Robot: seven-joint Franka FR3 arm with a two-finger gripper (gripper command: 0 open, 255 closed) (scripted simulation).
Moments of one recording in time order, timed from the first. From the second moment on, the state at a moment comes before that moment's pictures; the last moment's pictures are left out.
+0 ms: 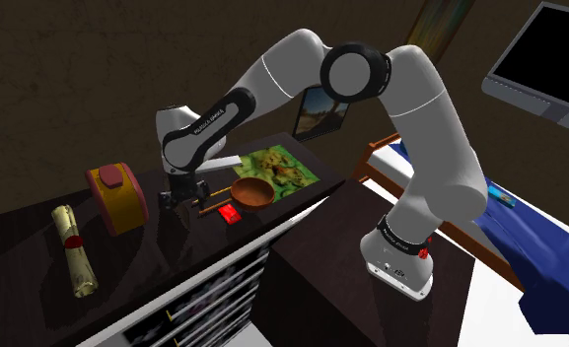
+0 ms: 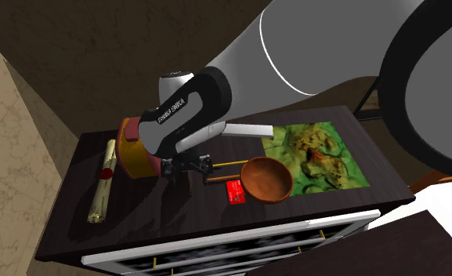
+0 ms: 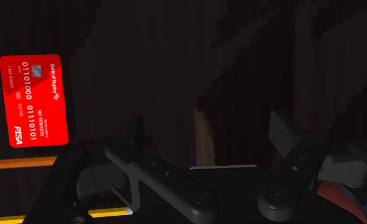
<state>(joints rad) 0.28 0.89 0.26 -1.62 0.02 2.28 0.59</state>
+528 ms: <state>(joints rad) 0.28 0.89 0.25 -1.62 0.02 2.28 0.59</state>
